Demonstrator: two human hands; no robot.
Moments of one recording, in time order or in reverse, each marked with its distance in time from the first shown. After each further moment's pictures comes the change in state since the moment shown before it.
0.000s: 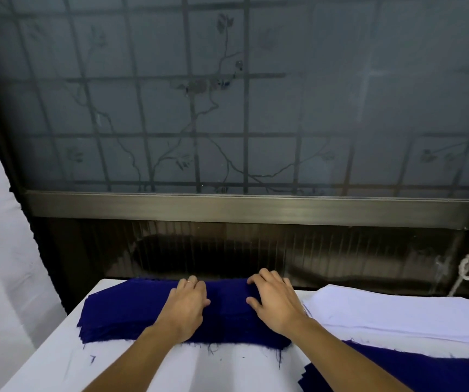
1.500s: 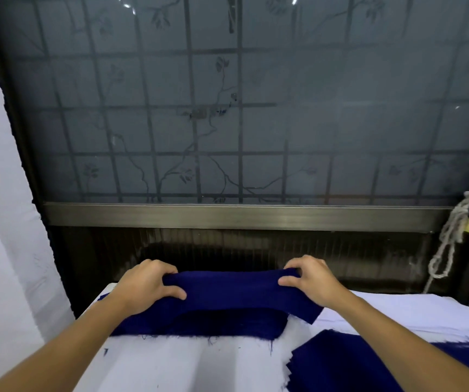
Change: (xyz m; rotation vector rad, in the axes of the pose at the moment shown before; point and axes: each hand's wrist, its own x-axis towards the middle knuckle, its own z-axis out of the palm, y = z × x) left_hand -0.040 -0.026 -0.132 -0.166 -0.107 0.017; right_hand -0.037 0.032 -0.118 0.261 -0.044 0.124
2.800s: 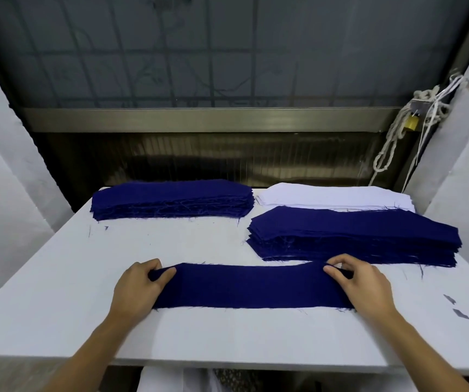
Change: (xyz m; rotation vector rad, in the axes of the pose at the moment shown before) left_hand -0.203 0.058 0.167 -0.359 0.214 -0.352; right_hand -0.300 0.088 0.032 -0.021 0.296 0.373
